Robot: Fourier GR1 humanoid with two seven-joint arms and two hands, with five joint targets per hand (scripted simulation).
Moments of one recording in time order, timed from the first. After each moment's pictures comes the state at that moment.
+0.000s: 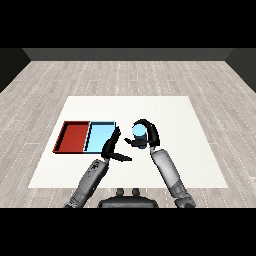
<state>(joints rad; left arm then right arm) -0.26 0.00 -0.37 -1.29 0.21 0.15 -0.25 -0.41 0.00 0.25 -1.46 0.14 -0.30 -0.03</state>
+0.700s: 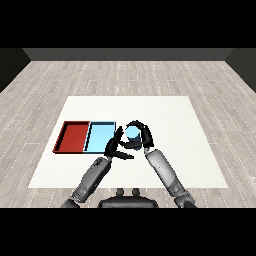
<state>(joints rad) -0.34 0.00 -0.41 -1.17 0.29 0.19 -0.29 -0.45 0.00 0.35 -1.43 0.09 -0.37 -0.04</state>
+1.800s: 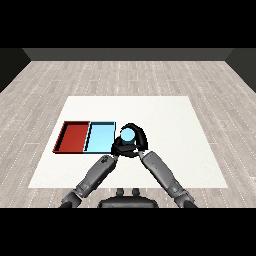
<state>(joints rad) -0.44 0.00 -0.54 -1.10 0.41 0.30 -0.33 -0.46 0.00 0.47 -1.42 -0.10 -0.48 -0.10</state>
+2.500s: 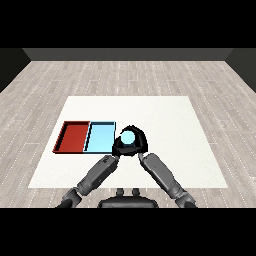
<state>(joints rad) -0.48 0.01 -0.60 -1.01 0.64 0.37 -0.48 -0.44 -0.01 0.51 -1.42 -0.24 -0.51 -0.20</state>
